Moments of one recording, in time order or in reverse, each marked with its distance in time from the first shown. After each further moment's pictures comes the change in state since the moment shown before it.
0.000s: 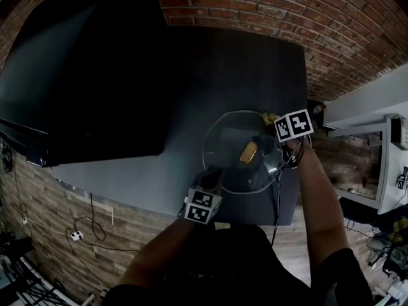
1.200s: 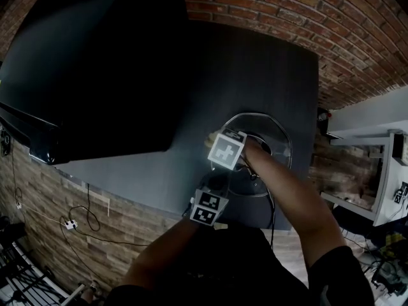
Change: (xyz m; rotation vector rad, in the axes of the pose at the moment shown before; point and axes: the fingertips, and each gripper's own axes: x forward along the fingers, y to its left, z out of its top) left arm -0.002 0.001 0.001 -0.022 -0.026 -0.004; right arm 0.062 0.228 -0.006 -0.938 0.287 0.139
